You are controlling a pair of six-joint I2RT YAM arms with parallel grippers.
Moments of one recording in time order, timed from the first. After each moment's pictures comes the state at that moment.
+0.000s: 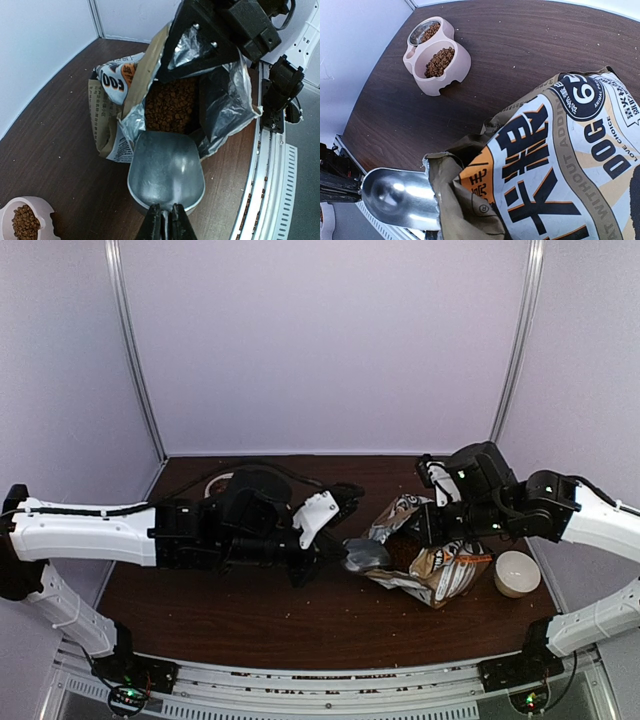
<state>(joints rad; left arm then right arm) -1.24 1.44 1.14 -0.22 -0.08 -0.02 0.94 1.13 1.08 -0.67 0.14 0.60</state>
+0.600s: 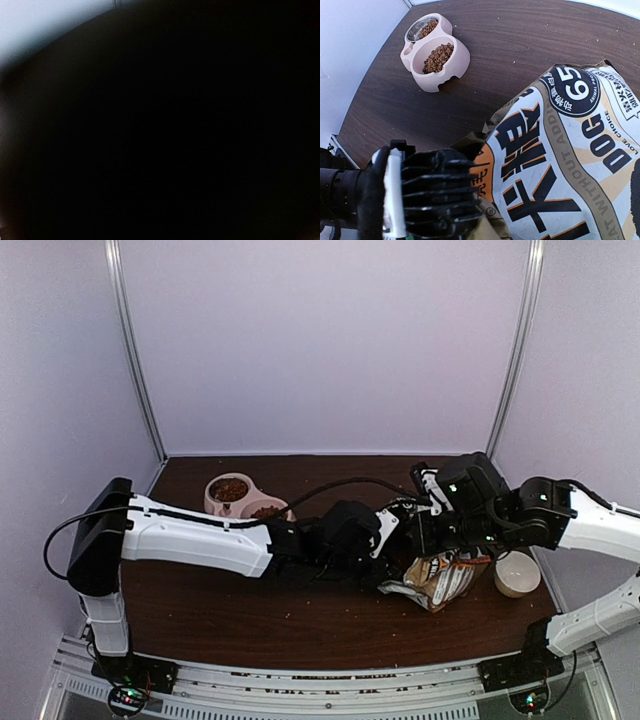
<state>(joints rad) -1.26 1.94 1.42 -0.10 -0.18 -0.21 1.03 1.15 1.07 -0.67 0.22 0.66</state>
